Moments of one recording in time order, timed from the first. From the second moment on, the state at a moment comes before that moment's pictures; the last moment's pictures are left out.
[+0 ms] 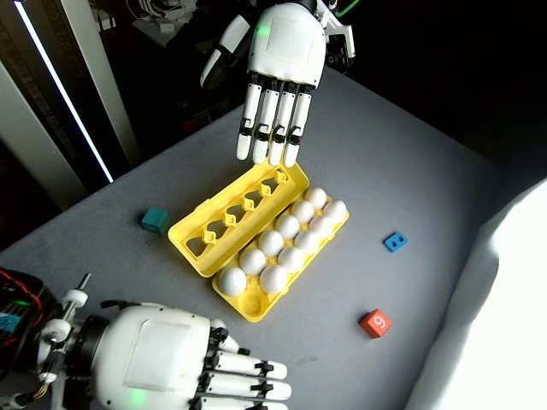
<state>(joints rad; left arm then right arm) 0.15 -0.71 0.87 2.40 -0.56 -1.28 -0.54 -1.23 1.44 0.12 0.57 -0.97</state>
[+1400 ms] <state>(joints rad) 0.14 -0.71 0.85 2.40 -0.56 -1.29 -0.55 -1.31 1.41 0.26 0.66 -0.76</state>
